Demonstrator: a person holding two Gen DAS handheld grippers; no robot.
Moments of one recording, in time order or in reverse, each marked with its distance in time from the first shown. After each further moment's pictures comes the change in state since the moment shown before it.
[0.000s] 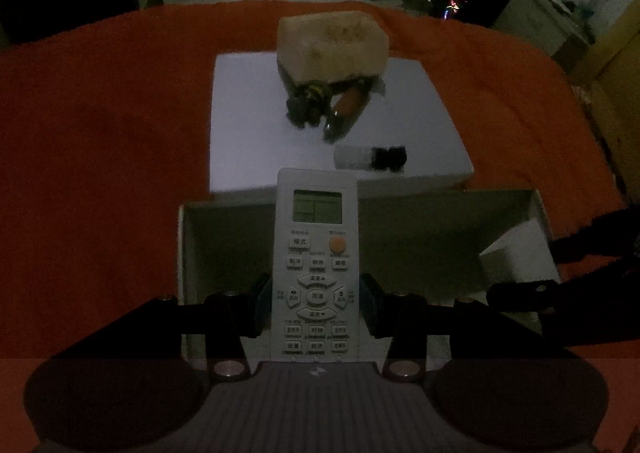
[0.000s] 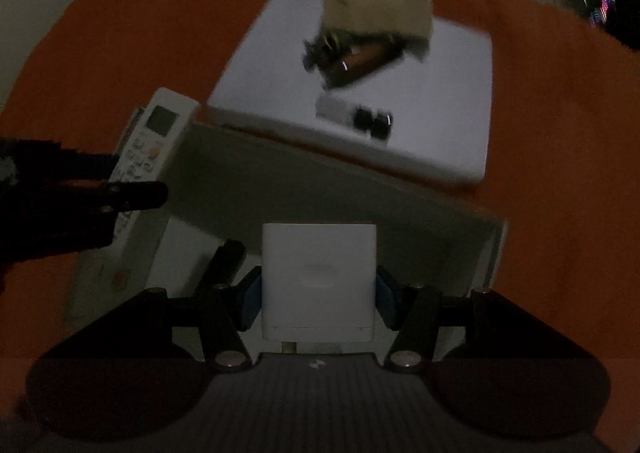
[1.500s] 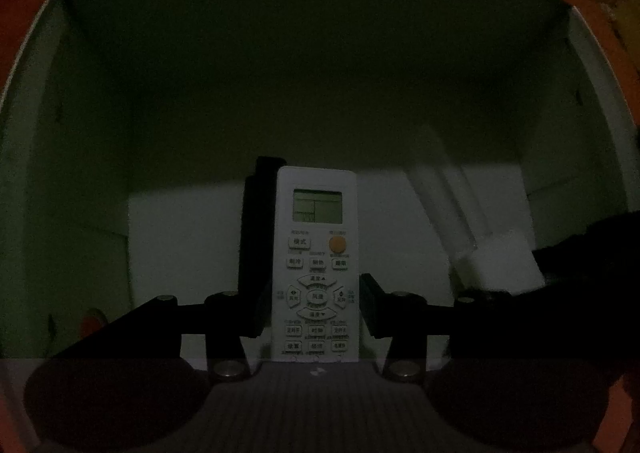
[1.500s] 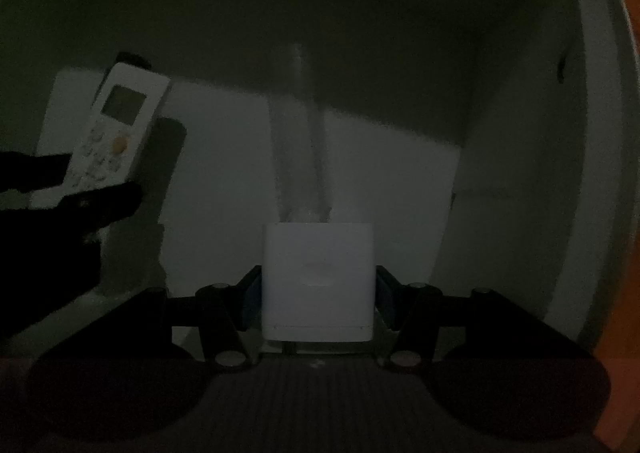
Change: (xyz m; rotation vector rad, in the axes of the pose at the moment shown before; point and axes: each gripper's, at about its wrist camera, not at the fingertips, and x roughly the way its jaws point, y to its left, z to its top) left arm 0.105 -0.047 -0.096 0.021 0.231 0.036; right arm 0.126 -0.012 -0.092 0.070 0.267 -0.145
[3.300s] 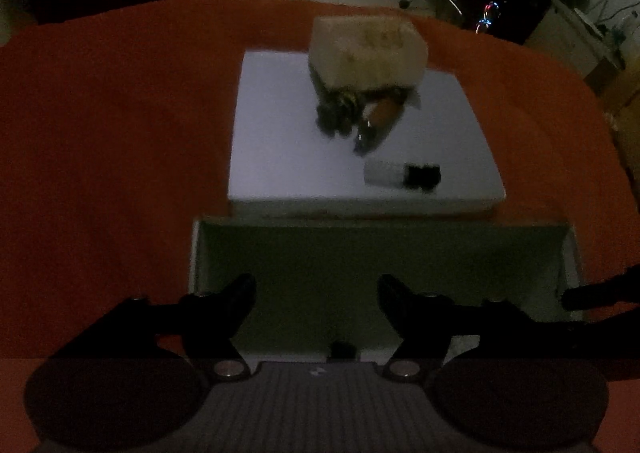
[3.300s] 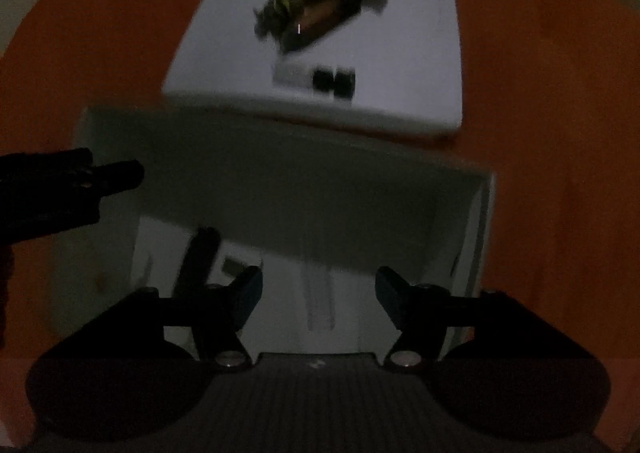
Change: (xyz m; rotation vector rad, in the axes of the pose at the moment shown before) left arm -0.097 0.066 0.100 -0.094 -0.251 0.003; right arm -0.135 -0.008 0.063 0.044 -0.209 0.102
